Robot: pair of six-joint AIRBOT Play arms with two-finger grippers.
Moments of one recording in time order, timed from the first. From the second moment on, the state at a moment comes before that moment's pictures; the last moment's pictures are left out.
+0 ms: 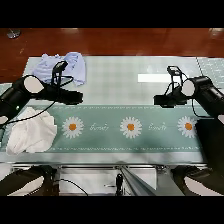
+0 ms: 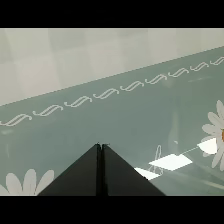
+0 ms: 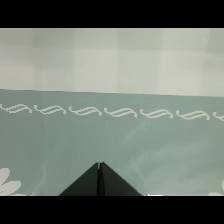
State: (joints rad) left arm -0.23 -1.19 0.95 1.10 -0.96 -1.43; right arm 0.22 -1.22 0.97 -1.58 1.05 1.81
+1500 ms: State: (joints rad) left arm -0.09 -1.37 1.19 1.25 -0.56 -1.43; right arm 0.22 -1.23 0.97 -1.59 1.00 1.82
